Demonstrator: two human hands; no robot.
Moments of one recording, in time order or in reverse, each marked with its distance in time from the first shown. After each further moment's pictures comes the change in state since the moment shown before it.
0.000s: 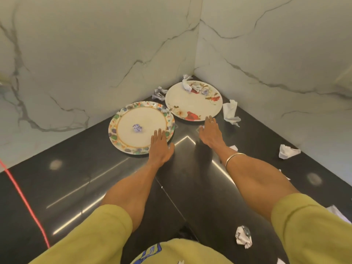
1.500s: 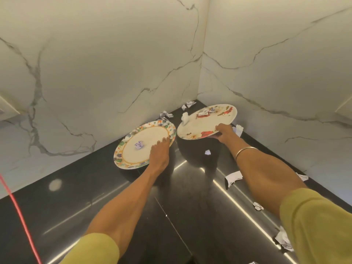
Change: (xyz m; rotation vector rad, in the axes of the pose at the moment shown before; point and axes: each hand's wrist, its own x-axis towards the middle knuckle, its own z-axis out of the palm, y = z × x) left_hand 0.025 0.020 -0.079 0.072 0.144 0.013; right_hand 0.074 -0.038 -0.083 1.345 0.052 0.584
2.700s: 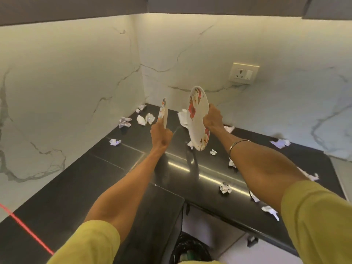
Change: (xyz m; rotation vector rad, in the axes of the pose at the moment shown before) left_hand -0.129 0.098 -0.076 -0.586 0.161 0.291; right_hand -0.245 0.039 -0.115 -0.866 0.520 -0.734
